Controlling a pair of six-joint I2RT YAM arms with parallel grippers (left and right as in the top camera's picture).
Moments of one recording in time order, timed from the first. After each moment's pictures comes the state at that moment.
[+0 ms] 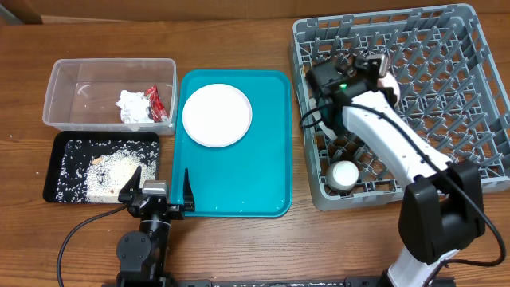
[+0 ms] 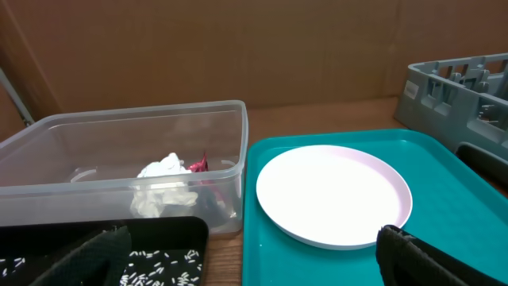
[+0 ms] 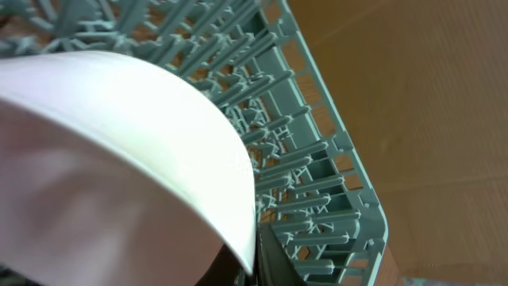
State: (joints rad) left arm -0.04 0.02 0.01 -0.08 -0.02 0.06; right arm 0.41 1.87 1.48 -1.12 1.09 0.59
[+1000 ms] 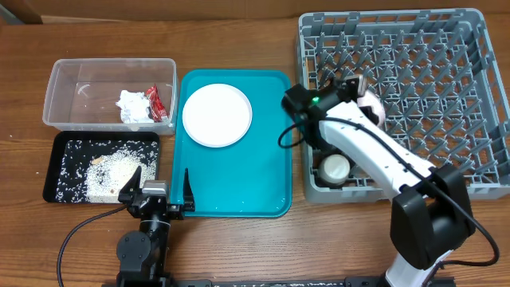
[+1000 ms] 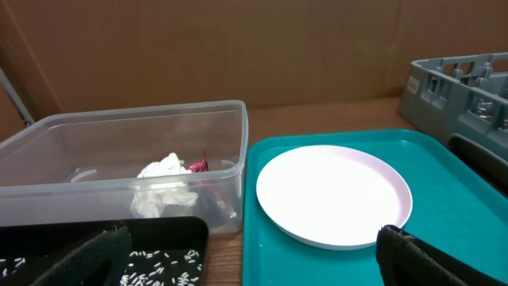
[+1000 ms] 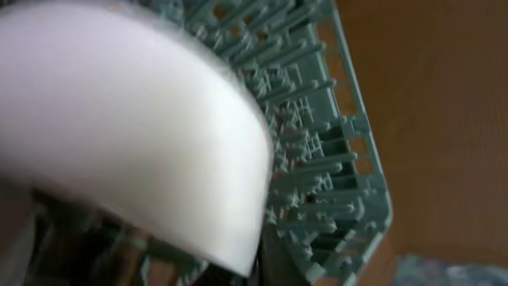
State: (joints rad) left arm -0.04 0.02 0.01 -0.08 -0.02 0.06; right arm 0.53 1.88 1.50 -1.35 1.01 0.77
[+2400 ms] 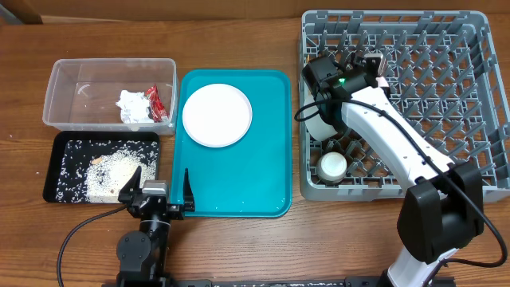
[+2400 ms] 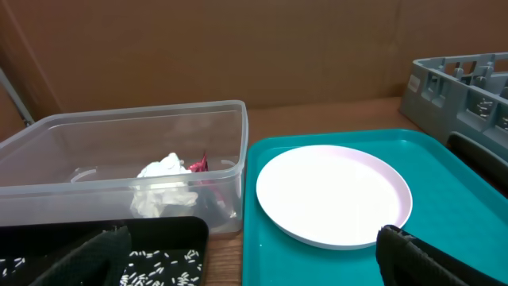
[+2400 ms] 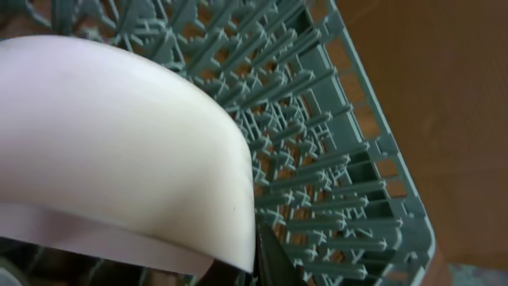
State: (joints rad) left arm -0.04 0.02 0.01 -0.08 -0.02 0.06; right arm 0.41 1.88 1.56 -1.16 0.97 0.66
